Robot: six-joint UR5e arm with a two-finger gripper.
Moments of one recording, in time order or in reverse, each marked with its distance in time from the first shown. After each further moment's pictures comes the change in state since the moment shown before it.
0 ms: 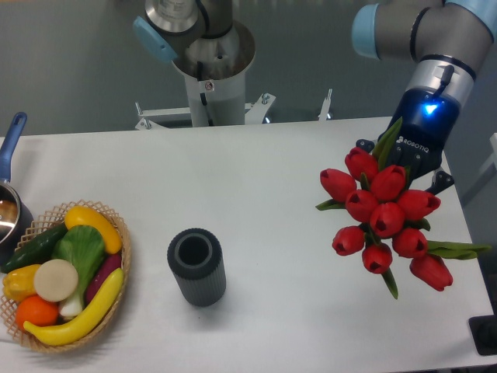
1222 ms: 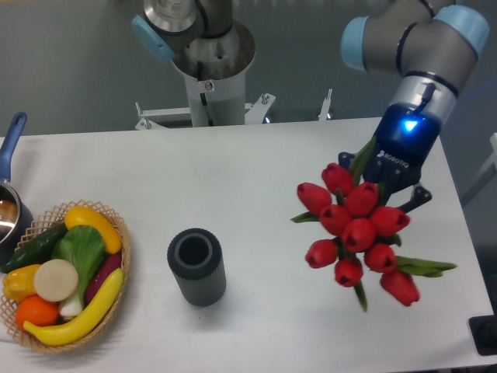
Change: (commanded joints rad) arm -0.077 -0.026 -0.034 0.057 -0.014 0.008
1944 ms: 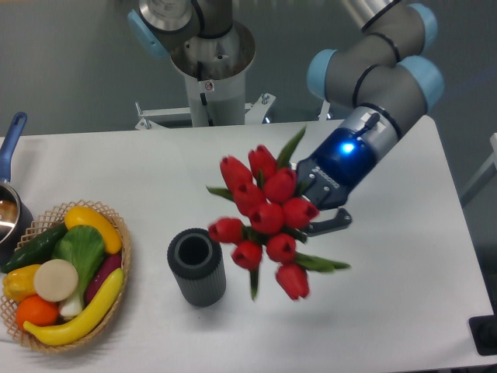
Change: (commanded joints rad) arm -0.074 -0.002 -0.159 0.008 -0.425 0.072
